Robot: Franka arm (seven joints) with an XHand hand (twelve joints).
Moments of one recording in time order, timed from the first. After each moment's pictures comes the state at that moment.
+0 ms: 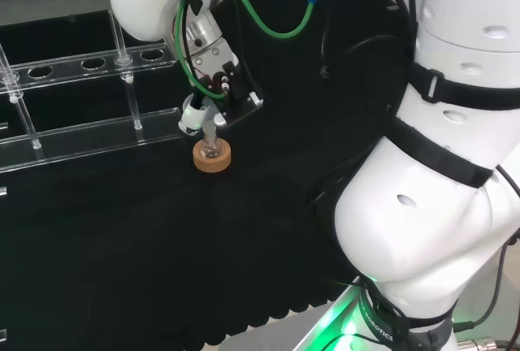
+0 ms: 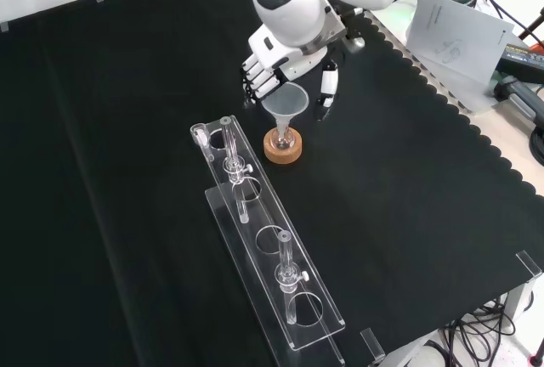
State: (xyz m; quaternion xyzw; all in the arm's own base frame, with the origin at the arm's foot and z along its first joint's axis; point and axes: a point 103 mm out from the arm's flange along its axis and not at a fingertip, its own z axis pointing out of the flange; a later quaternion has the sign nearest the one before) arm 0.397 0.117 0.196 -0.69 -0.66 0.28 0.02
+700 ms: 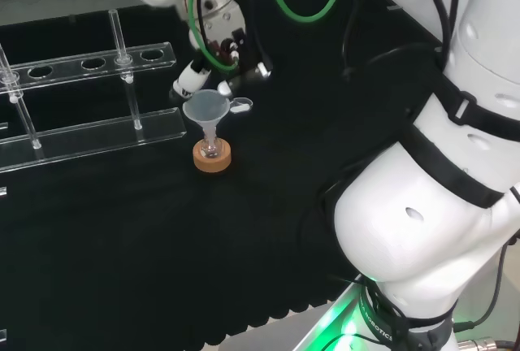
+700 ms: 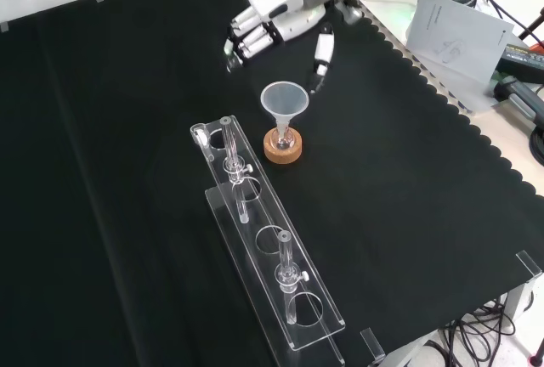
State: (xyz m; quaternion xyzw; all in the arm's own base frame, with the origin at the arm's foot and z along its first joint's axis) arm 0.407 0.105 0.263 -0.71 -0.68 0.20 -0.01
